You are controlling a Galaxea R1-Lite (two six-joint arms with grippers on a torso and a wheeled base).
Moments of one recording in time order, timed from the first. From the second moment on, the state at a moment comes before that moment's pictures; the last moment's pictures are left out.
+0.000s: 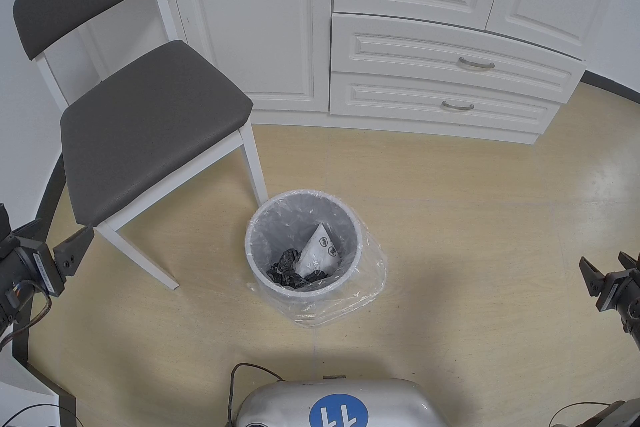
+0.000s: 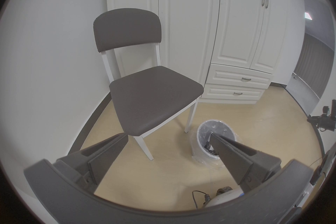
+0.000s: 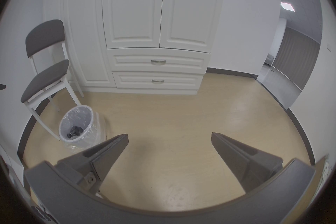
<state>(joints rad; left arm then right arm) -0.17 0.93 -0.44 -0.29 0.15 -0.05 -0.09 1.06 -0.04 -0.84 -0.09 -0.02</state>
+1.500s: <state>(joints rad) -0.06 0.28 -0.55 0.10 0.26 -0.04 0.00 0.01 -0.13 -0.29 -0.23 0.08</state>
